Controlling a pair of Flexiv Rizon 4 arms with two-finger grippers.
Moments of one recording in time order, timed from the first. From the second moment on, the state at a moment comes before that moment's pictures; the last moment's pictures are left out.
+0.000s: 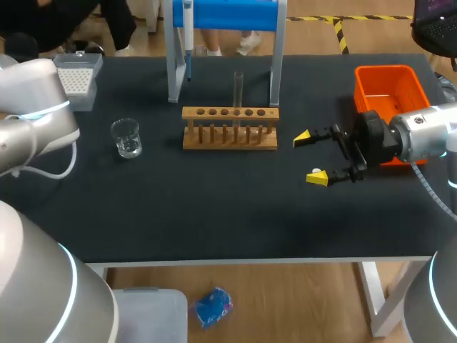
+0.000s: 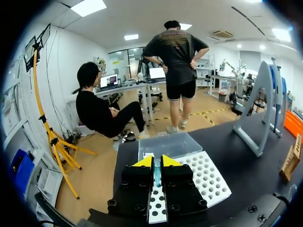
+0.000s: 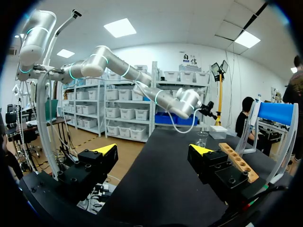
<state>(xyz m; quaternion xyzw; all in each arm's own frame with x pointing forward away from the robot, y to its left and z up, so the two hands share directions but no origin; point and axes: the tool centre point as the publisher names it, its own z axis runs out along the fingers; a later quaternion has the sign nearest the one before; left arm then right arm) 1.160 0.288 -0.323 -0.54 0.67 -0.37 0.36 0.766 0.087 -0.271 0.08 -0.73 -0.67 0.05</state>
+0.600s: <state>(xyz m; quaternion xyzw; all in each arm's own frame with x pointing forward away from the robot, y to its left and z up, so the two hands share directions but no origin) 1.144 0.265 -0.257 -0.48 0.68 -0.42 0.36 0.766 0.087 -0.271 0.08 -0.73 -0.67 0.05</state>
